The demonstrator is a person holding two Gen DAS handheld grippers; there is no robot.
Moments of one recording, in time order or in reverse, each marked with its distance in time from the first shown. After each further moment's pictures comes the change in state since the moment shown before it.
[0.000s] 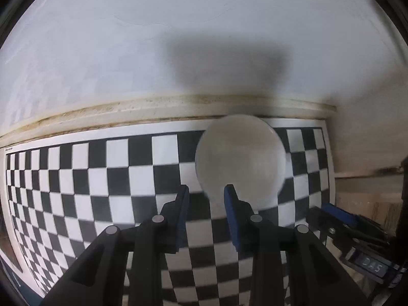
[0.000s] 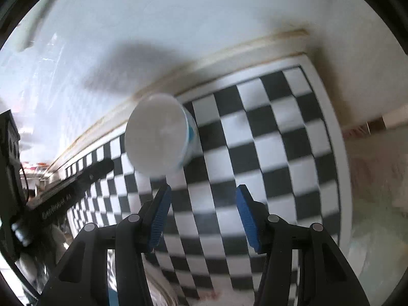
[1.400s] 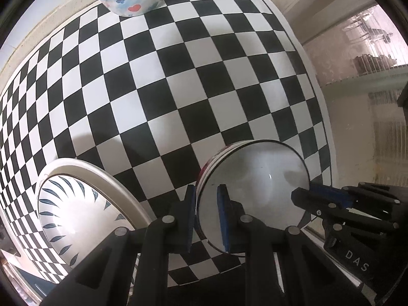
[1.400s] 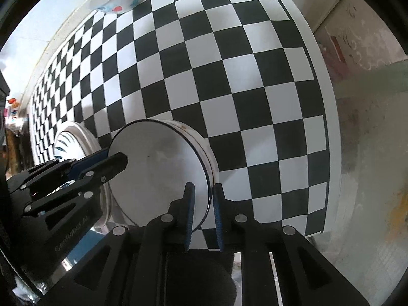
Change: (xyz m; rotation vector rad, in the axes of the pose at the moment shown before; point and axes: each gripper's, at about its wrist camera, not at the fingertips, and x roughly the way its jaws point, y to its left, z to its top) left arm 0.021 -0.080 -0.236 0.275 0.268 -0.024; right arm -0.003 -0.061 -0.240 0.015 0.246 -0.125
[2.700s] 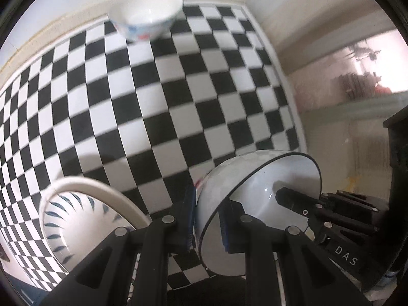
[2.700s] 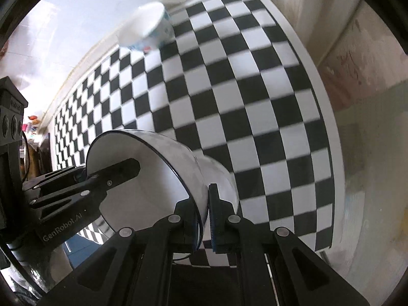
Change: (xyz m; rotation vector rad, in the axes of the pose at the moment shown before) left arm -0.035 0.023 0.009 -0.031 -0.069 -0.117; right arm -0.033 0.019 0.005 0.012 -0.148 0.066
